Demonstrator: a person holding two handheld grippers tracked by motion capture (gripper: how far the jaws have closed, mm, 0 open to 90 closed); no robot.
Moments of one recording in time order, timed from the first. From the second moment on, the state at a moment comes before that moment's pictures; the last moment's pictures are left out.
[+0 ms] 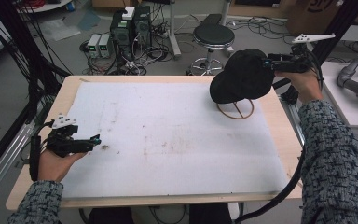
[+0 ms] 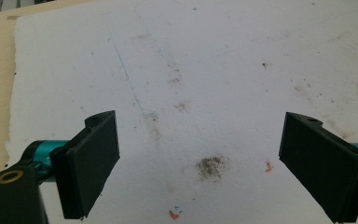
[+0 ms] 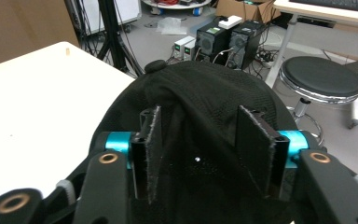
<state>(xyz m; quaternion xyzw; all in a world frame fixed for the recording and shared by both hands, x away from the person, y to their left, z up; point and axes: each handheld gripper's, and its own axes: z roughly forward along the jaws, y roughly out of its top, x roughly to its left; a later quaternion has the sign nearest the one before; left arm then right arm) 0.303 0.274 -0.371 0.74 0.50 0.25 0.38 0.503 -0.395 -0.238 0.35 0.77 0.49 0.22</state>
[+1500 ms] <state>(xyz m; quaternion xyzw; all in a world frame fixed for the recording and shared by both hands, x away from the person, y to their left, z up) 0.315 0.244 -0.368 0.75 0.47 0.24 0.39 0.377 -0.308 -0.293 0.27 0.79 0.53 0.15</state>
